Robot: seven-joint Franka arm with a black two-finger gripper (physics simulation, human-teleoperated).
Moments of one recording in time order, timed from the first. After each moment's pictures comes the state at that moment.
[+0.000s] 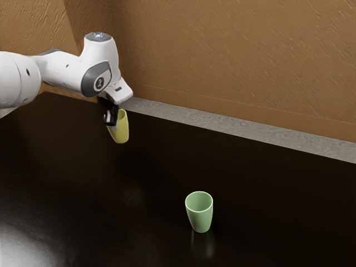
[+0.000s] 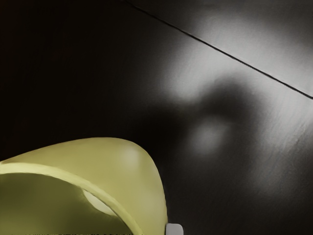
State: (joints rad) arm -0.20 0.29 0.30 -1.73 0.11 2.13 1.12
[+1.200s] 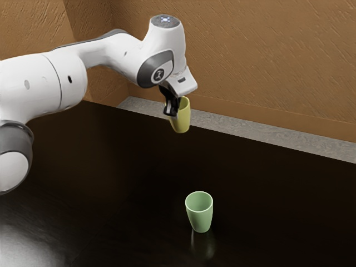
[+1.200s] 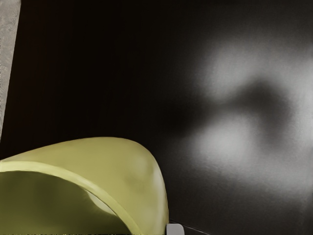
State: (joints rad) arm -0.47 0.43 0.28 -1.42 0.11 2.02 1.07
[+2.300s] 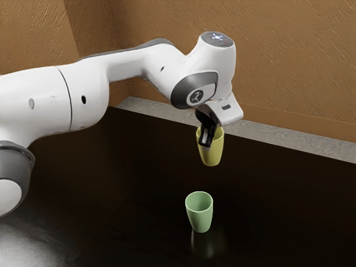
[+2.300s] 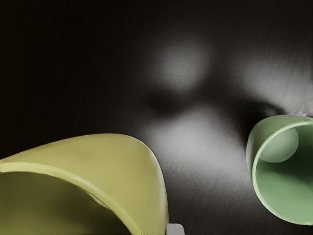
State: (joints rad) arm -0.70 0.42 0.28 -1.44 0.11 1.87 0.87
